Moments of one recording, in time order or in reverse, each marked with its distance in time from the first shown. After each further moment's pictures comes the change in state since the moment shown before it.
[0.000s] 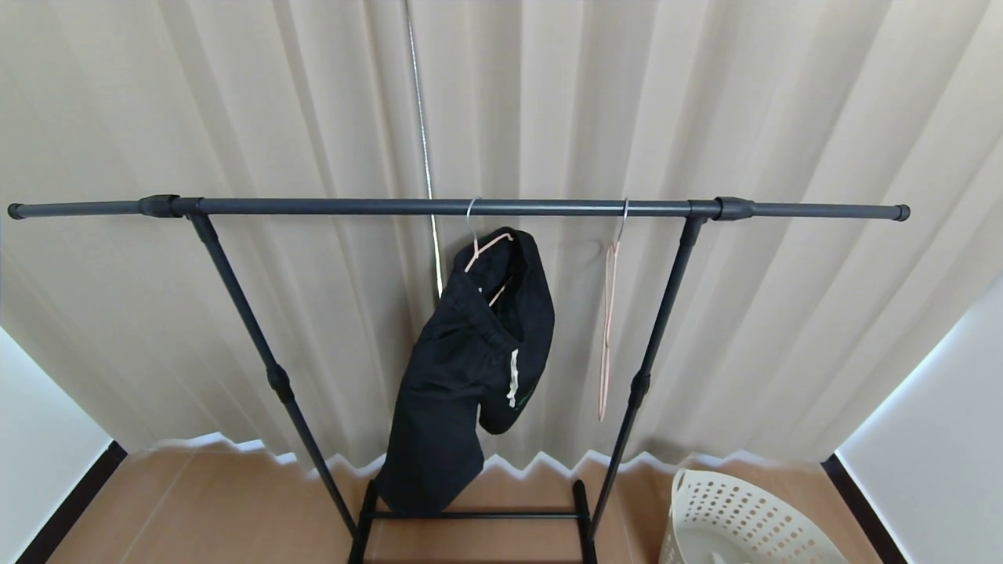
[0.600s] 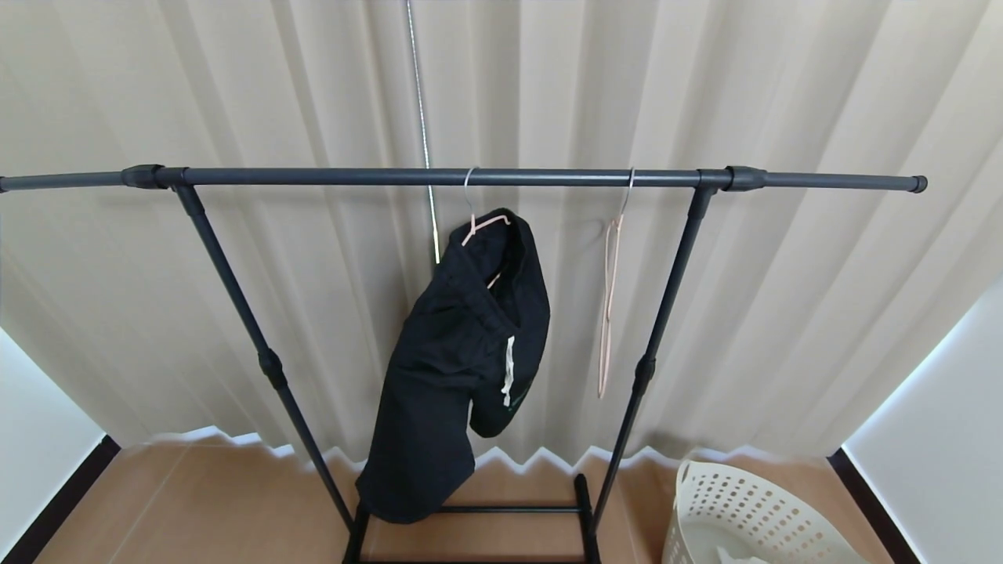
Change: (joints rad) left arm 0.000 0.000 0.000 -0.001 0.000 0.000; right arm 0.000 0.000 0.000 0.004 0.000 0.001
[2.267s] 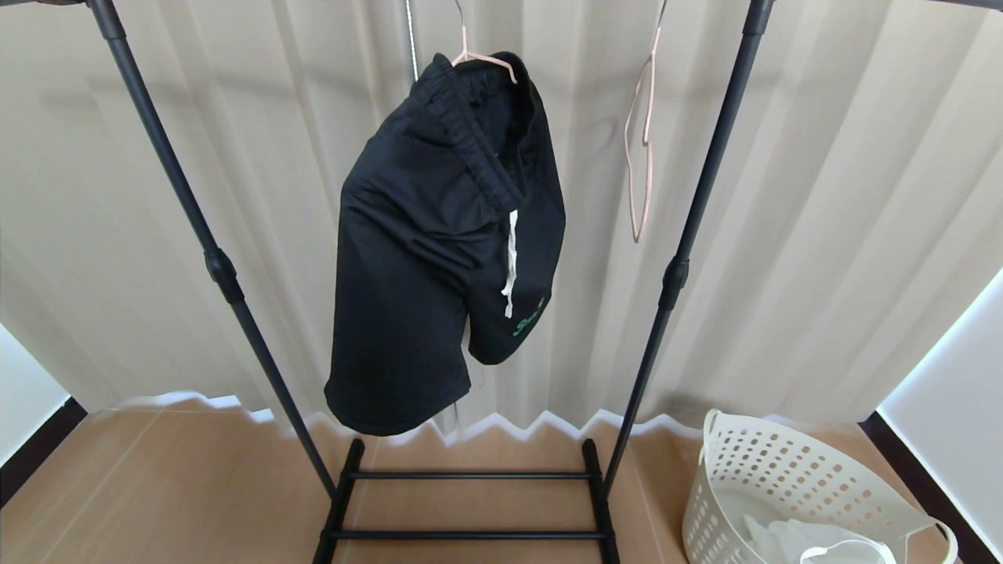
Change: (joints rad) left arm 0.000 0.002 0.001 0.001 -0.008 0.018; right arm 0.000 0.000 0.000 -0.004 -0.001 0.000
